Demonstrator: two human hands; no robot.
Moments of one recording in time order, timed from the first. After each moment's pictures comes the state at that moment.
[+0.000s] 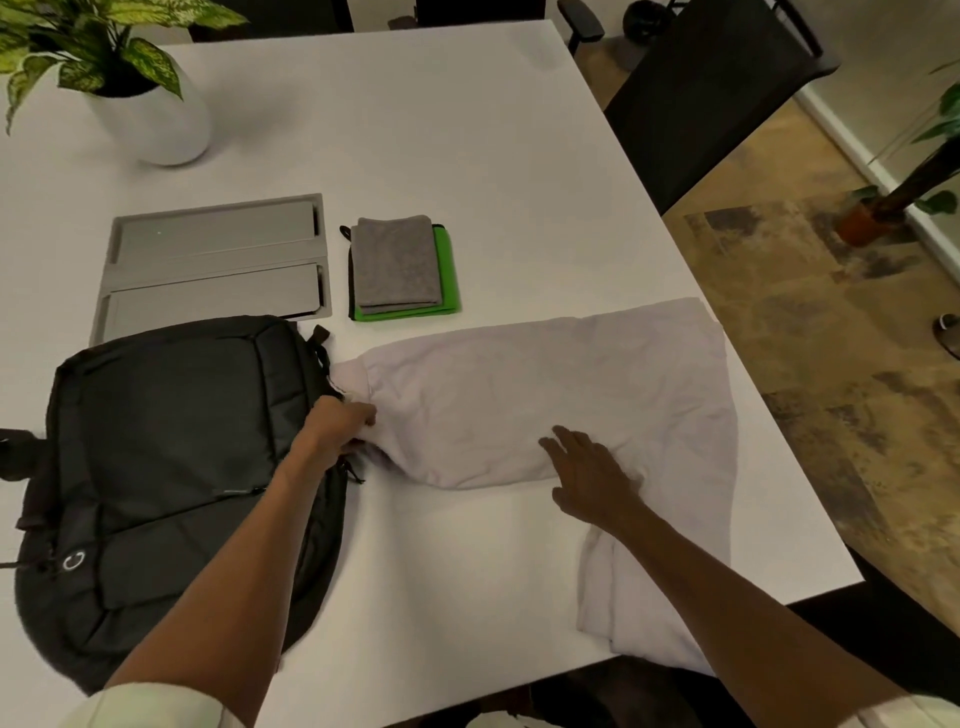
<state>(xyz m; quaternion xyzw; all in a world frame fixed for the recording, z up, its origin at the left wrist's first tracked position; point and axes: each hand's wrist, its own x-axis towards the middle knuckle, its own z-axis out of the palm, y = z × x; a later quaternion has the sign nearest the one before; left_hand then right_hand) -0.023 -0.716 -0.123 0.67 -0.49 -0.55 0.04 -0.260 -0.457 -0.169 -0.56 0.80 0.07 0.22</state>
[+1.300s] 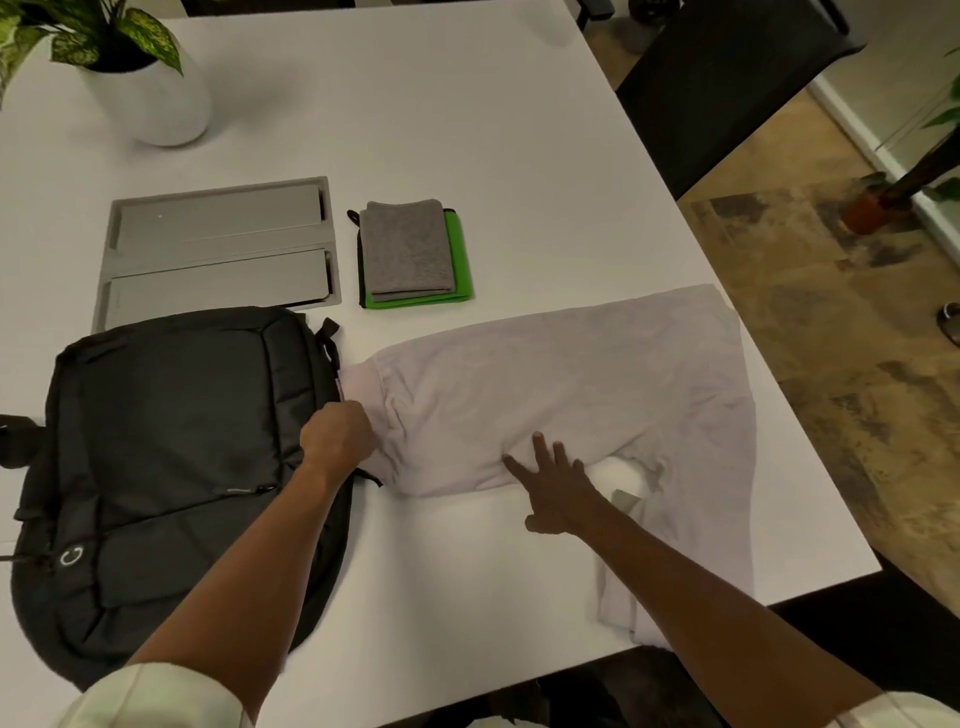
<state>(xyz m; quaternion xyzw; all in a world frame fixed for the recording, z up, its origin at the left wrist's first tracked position) -0.001 -0.711 -0.144 0.56 -0.79 -0.15 -0.21 -0.196 -0.493 -0.175 -0.53 0.75 0.21 0.32</state>
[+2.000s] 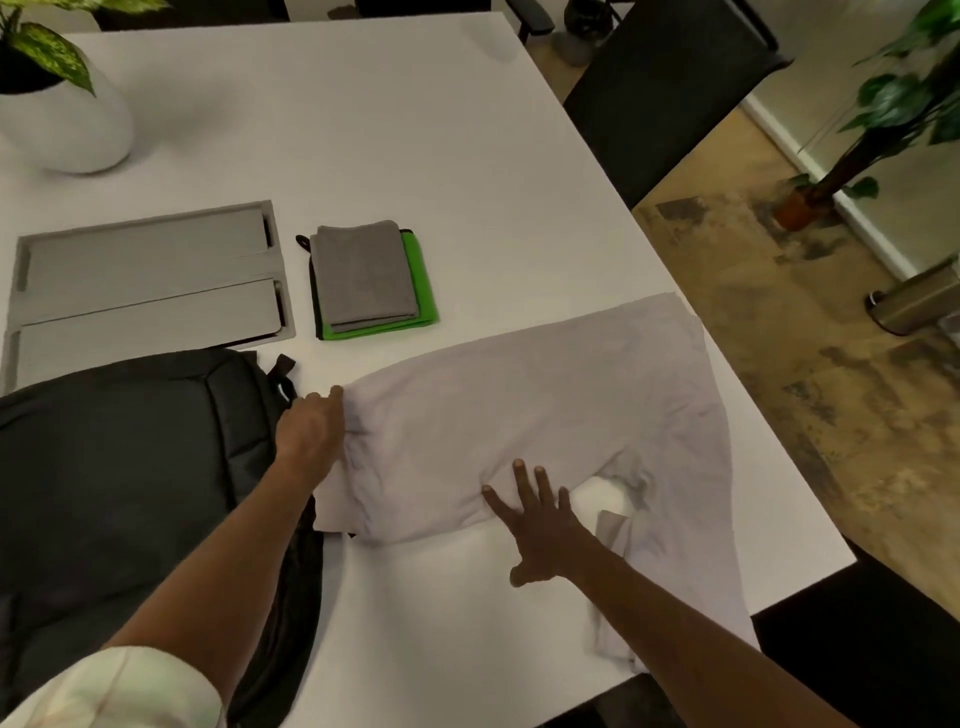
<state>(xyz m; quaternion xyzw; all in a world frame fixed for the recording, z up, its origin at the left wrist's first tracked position) -0.028 -0.768 -0.181 0.40 -0.90 -0.01 -0.14 -0.191 -0.481 -0.183 -0.53 0.75 0.20 0.33</state>
